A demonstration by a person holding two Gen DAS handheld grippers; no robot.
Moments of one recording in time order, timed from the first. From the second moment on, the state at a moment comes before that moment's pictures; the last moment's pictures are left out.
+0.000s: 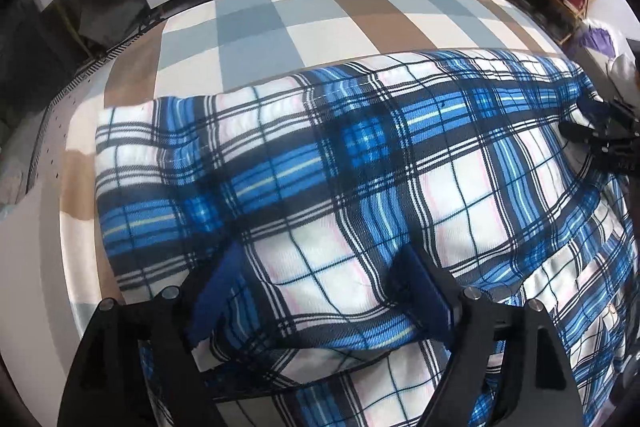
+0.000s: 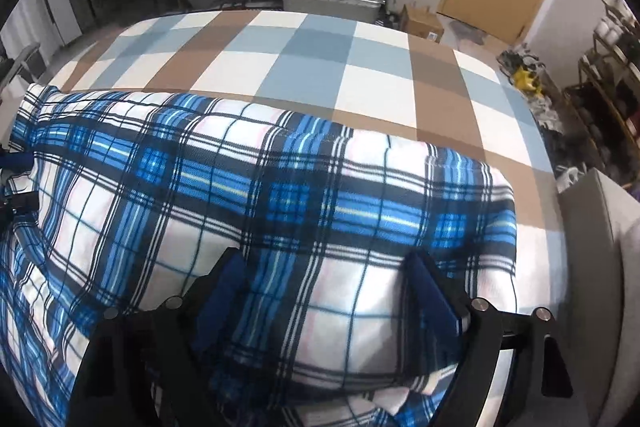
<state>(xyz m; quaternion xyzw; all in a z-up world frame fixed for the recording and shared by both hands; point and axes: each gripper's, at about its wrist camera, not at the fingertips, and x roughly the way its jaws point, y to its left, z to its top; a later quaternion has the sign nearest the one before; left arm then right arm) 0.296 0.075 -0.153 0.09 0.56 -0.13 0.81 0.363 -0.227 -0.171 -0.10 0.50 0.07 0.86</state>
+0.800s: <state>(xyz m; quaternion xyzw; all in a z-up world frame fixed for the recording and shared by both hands) 0.227 0.092 -0.150 0.08 0.58 -0.10 0.81 0.322 -0.270 -0.178 -0.05 0.50 0.07 0.86</state>
